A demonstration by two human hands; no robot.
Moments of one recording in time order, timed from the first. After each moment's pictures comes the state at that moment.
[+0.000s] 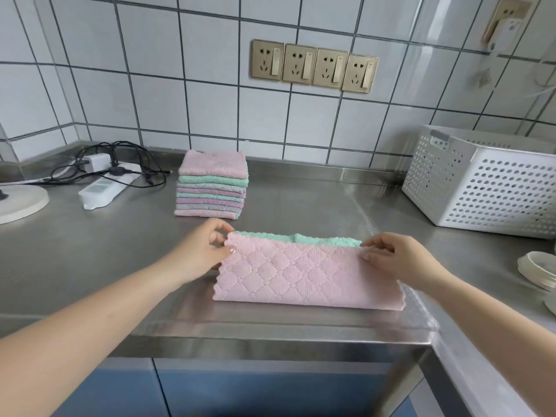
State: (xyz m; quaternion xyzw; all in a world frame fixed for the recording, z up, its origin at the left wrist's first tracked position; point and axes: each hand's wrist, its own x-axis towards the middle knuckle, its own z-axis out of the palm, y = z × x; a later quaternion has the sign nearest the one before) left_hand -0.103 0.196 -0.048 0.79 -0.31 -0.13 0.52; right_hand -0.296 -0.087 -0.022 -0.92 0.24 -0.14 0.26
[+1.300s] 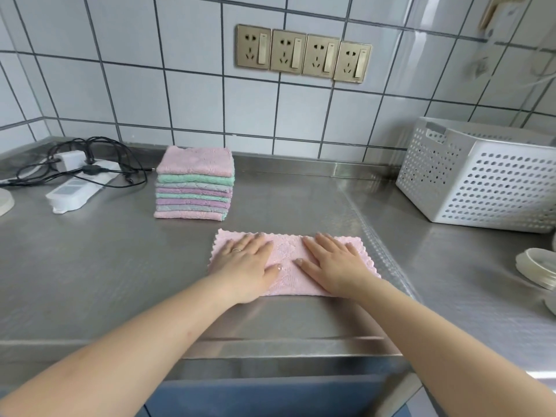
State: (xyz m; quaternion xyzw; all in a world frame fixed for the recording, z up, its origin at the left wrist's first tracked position) left_hand -0.121 0.113 -0.077 0.90 -0.43 -0.03 0.04; right_hand -0.218 -0.063 -0.085 -0.98 0.19 -0.01 0.03
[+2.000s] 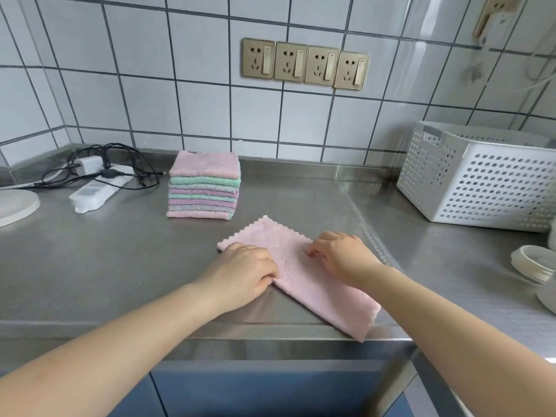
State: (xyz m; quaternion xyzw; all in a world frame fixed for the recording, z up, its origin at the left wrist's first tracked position) left_hand -0.140 0.152 -0.064 0.79 -0.59 0.14 0.12; right_hand -0.233 -0.066 -0.056 -1.00 0.08 -0.06 -0.01
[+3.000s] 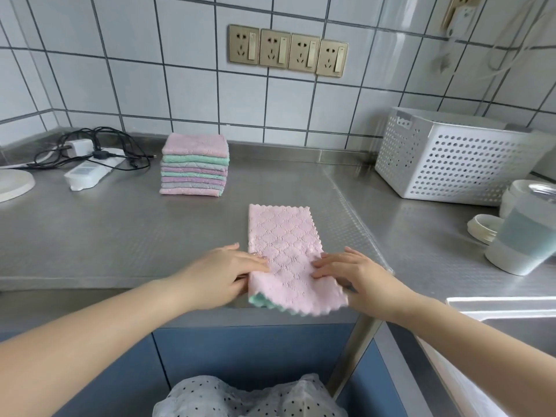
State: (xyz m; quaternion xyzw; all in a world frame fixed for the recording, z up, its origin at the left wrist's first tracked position) left_hand -0.196 0.201 -0.067 0.78 -0.60 -0.03 0.18; right_hand -0.368 -0.029 -0.066 -0.99 -0.02 -0.09 0.12
